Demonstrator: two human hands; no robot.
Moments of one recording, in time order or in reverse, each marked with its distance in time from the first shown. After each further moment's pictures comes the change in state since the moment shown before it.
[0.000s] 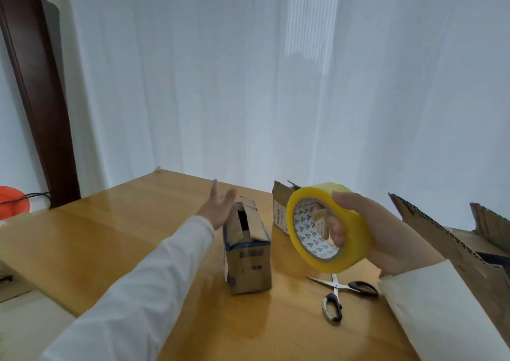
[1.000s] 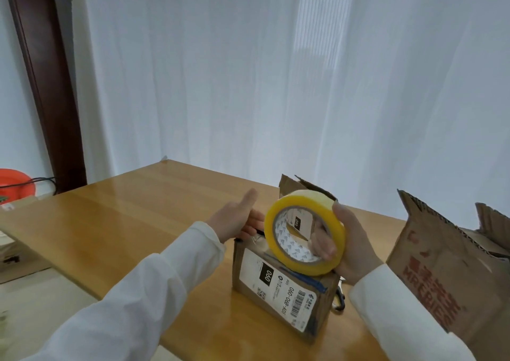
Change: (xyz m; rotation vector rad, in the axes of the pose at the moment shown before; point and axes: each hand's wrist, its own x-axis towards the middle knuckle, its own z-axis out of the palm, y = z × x) left_hand -0.067 0.027 0.008 -0.418 -0.128 -0.108; right_hand 0.030 0.065 0.021 0.280 -0.143 -0.149
